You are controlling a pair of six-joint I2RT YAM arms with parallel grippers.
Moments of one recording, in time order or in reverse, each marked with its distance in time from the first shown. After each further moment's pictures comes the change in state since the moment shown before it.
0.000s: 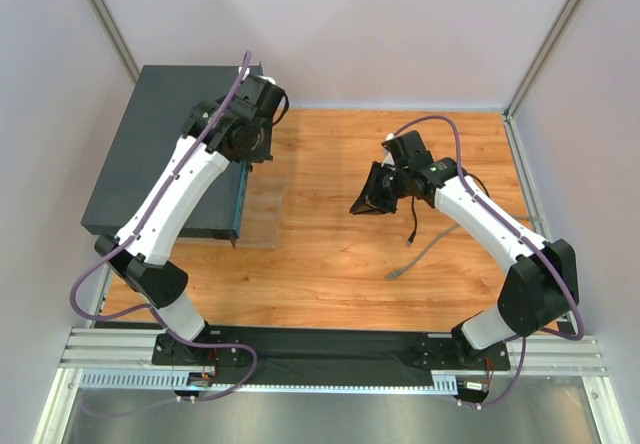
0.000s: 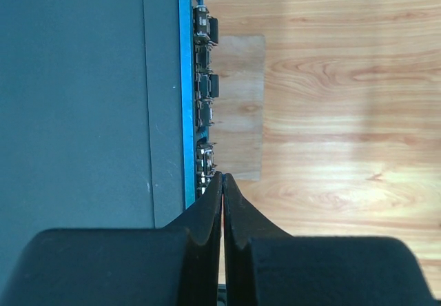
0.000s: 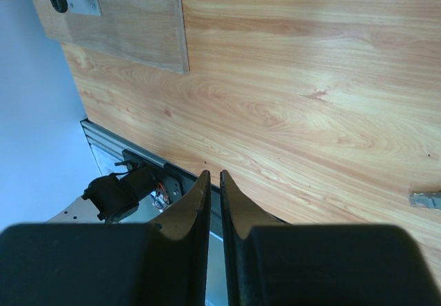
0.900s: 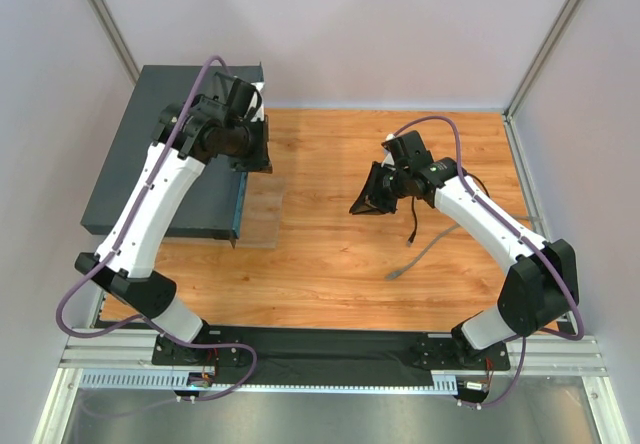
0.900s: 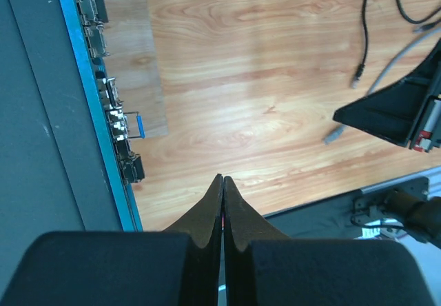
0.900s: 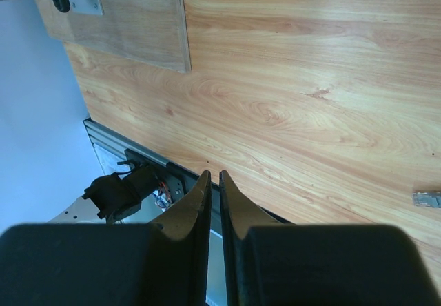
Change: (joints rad) left arm 0.092 -0.090 -0.029 -0.025 0.465 -0.064; right arm 0.000 0.000 0.000 0.000 -0.006 0.008
